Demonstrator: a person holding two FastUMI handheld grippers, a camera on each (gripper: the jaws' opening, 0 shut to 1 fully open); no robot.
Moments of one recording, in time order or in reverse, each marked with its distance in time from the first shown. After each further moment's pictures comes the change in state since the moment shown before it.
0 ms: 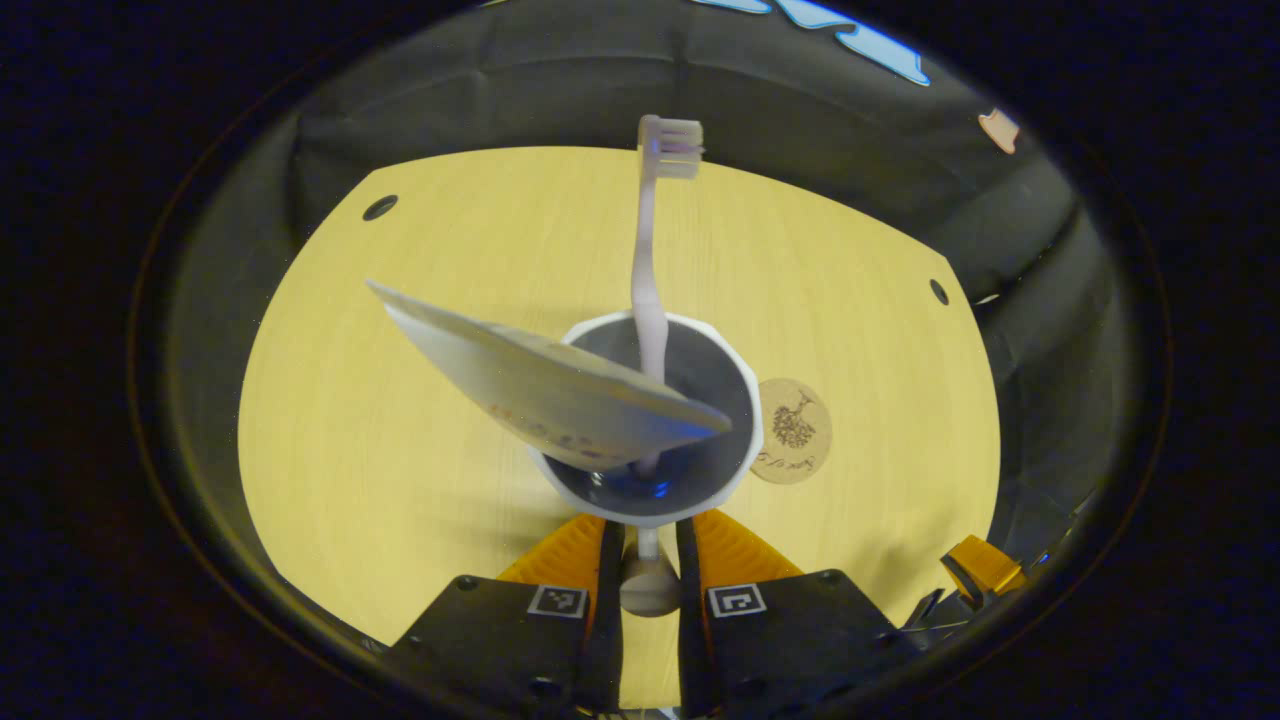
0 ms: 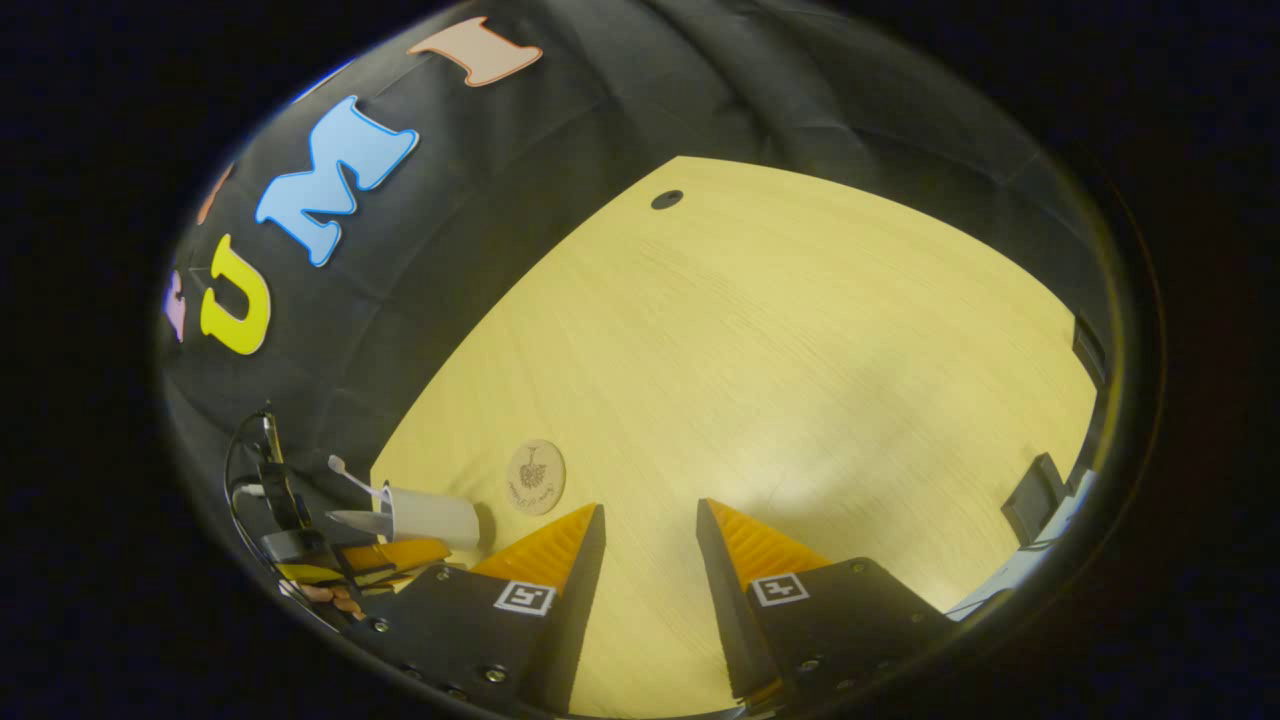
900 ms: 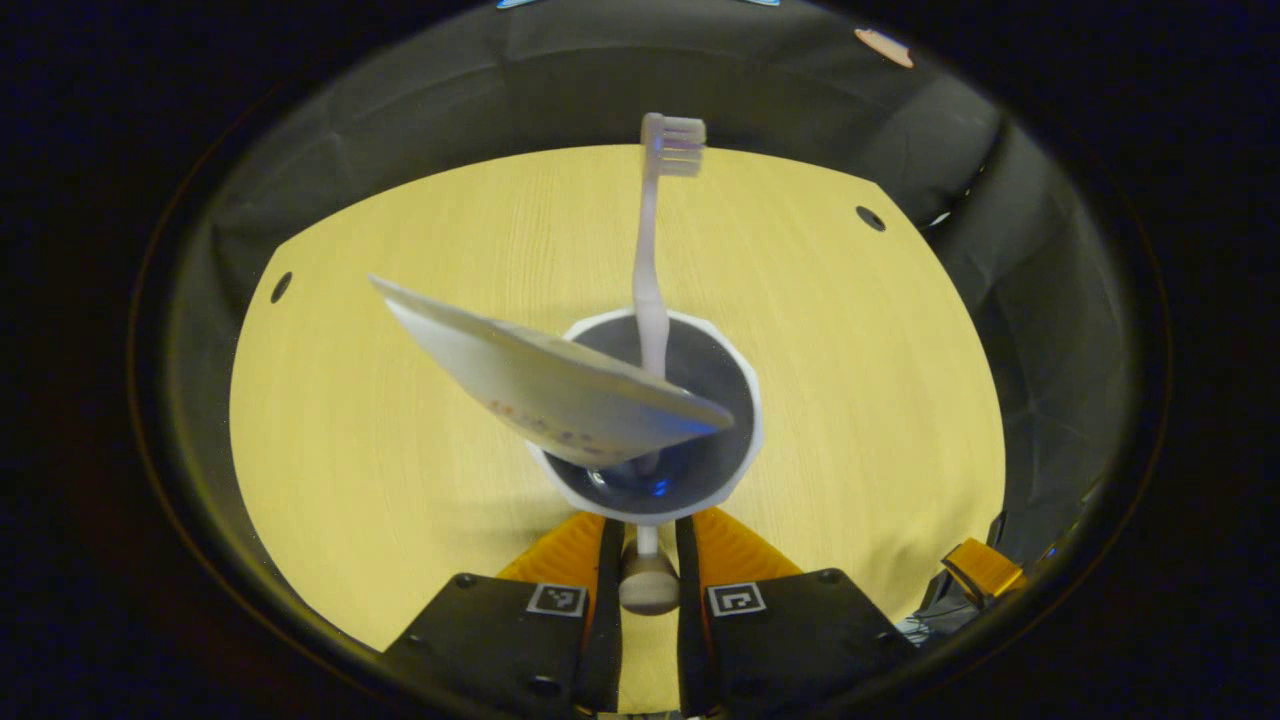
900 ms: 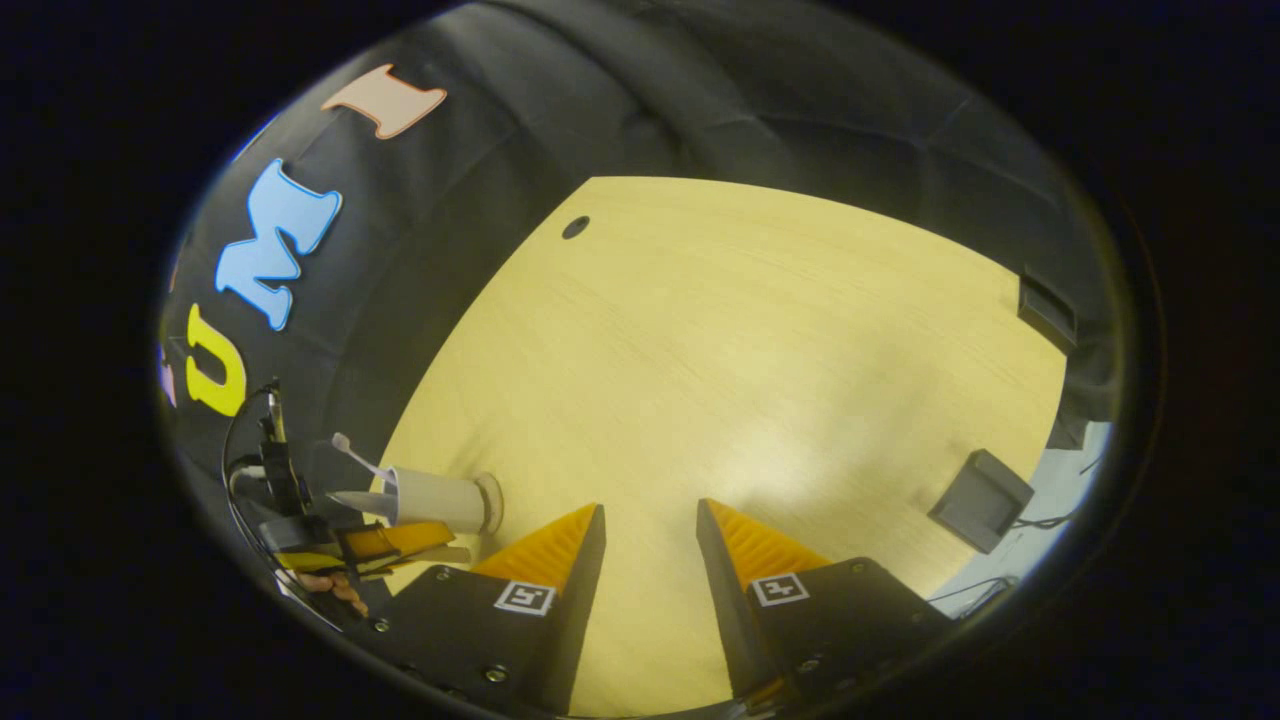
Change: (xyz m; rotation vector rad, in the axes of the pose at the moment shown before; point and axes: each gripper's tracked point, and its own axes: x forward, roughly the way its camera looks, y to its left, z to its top) left arm 0.047 -0.106 -0.014 0.218 0.064 0.004; right arm -0.022 -0.072 0.020 0.128 -0.034 -0.068
